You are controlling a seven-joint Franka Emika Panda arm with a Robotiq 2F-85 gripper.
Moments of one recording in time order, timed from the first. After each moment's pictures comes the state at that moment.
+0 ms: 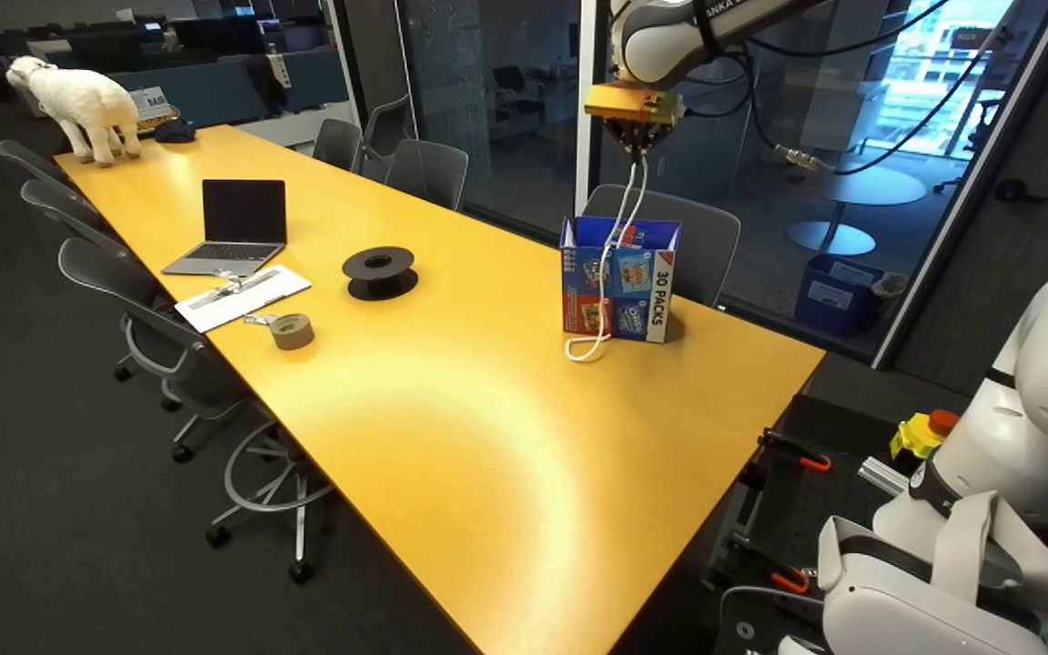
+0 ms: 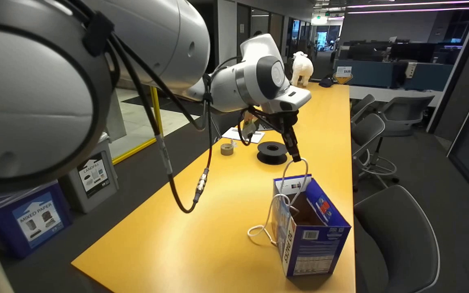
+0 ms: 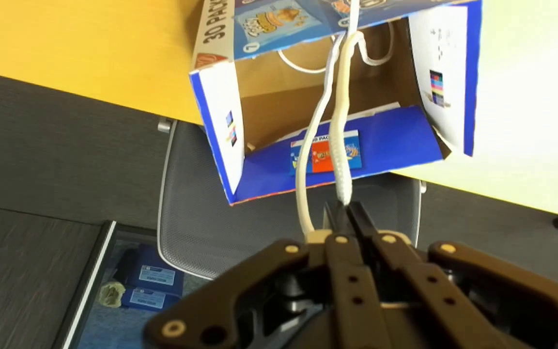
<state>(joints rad) -0.15 0.09 -0.19 -1.84 -0.41 2.15 1.25</state>
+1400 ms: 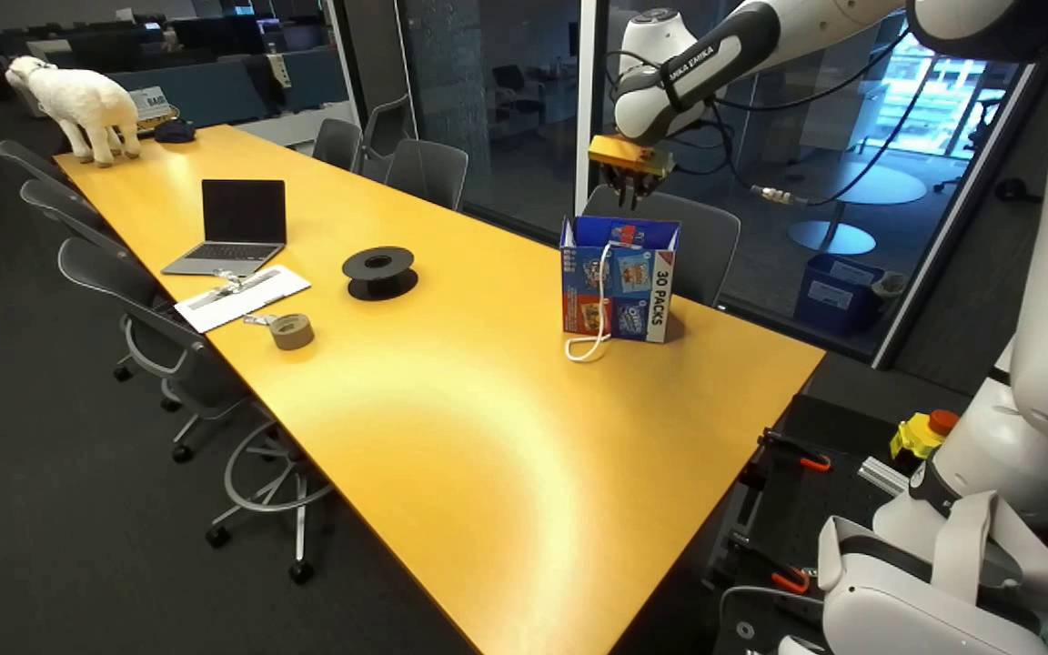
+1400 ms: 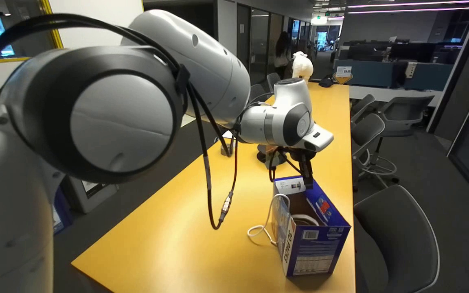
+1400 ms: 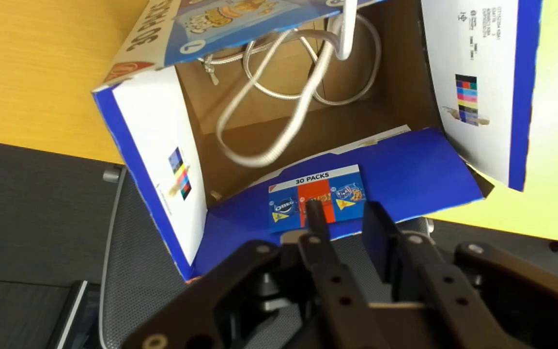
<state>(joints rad) -0.20 0.31 -0.26 -1.81 -0.18 2.38 1.10</state>
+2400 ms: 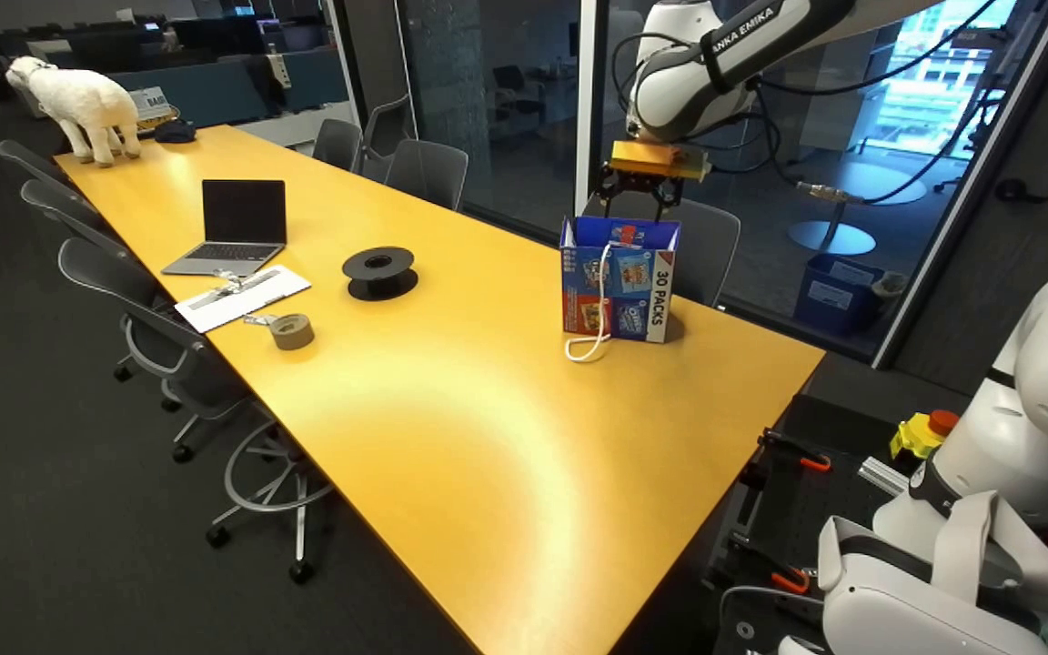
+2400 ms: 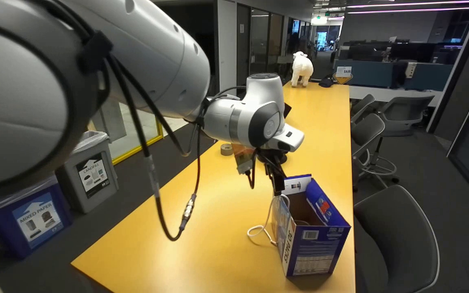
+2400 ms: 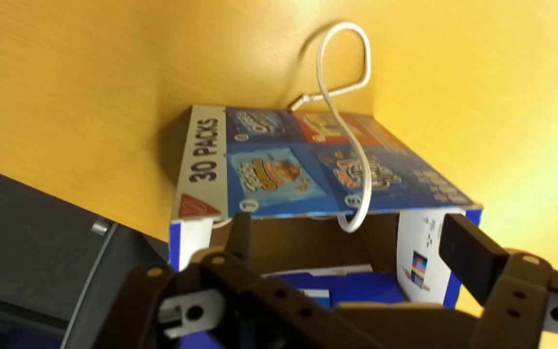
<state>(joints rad) -0.15 0.04 -0.20 -2.12 -0.10 2.37 0.83</state>
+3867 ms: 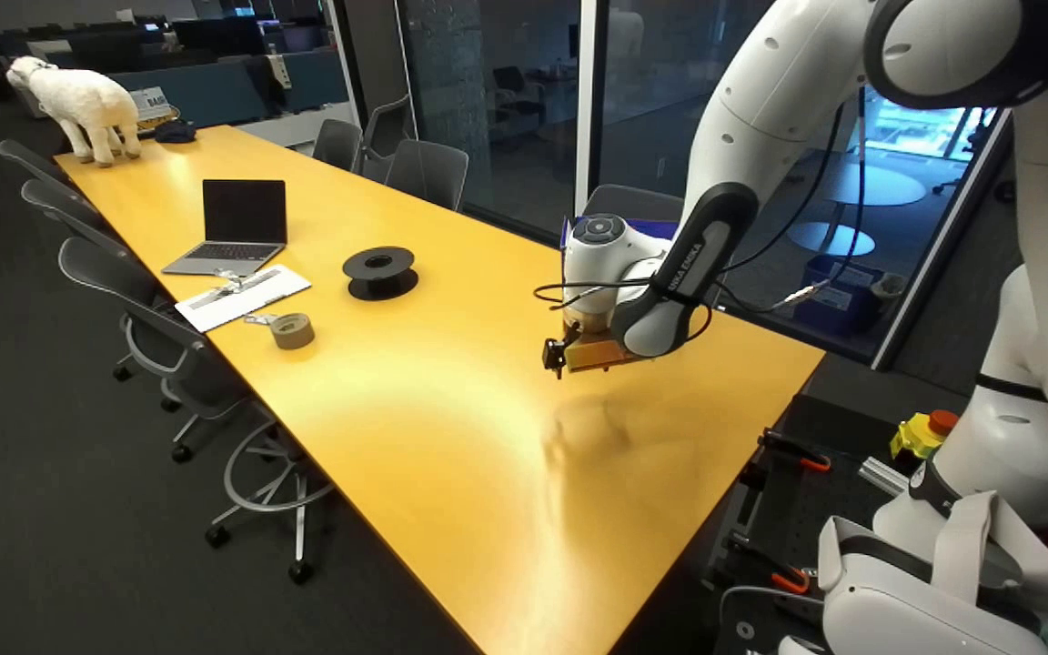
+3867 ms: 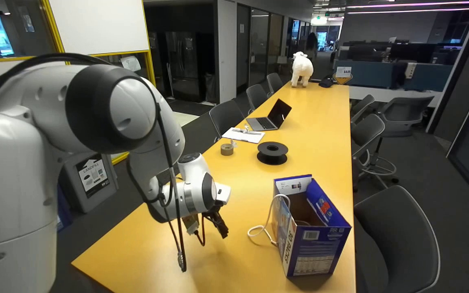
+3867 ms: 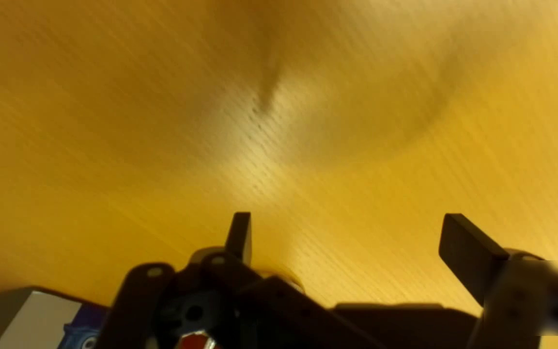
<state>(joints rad) 0.21 0.44 -0.25 -2.30 -0.43 2.89 1.14</state>
